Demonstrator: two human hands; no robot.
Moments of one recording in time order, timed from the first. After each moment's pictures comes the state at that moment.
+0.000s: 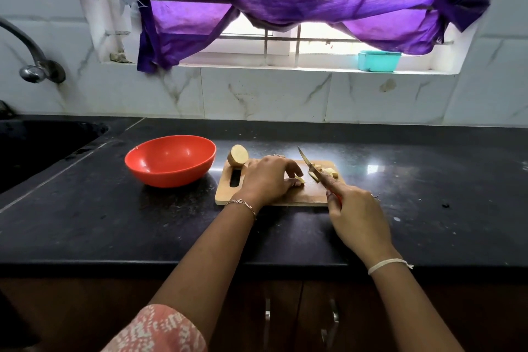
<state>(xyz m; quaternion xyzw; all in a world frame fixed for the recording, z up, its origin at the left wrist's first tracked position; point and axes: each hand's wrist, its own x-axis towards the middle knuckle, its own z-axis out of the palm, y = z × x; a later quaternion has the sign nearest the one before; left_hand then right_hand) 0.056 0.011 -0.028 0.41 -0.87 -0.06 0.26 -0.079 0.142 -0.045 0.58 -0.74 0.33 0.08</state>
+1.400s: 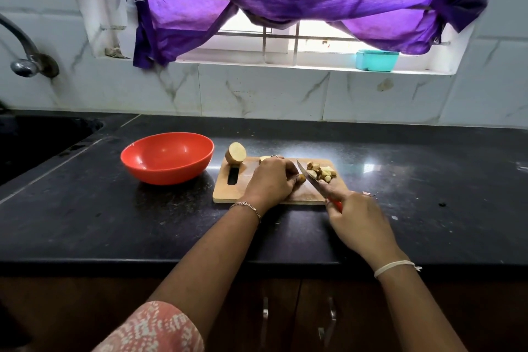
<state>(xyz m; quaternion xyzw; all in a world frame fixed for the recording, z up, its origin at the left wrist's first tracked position) 0.044 0.012 -0.043 0.41 -0.84 -0.13 0.33 -0.077 0.153 -0.035 0.57 -0.78 0.26 -0.01</state>
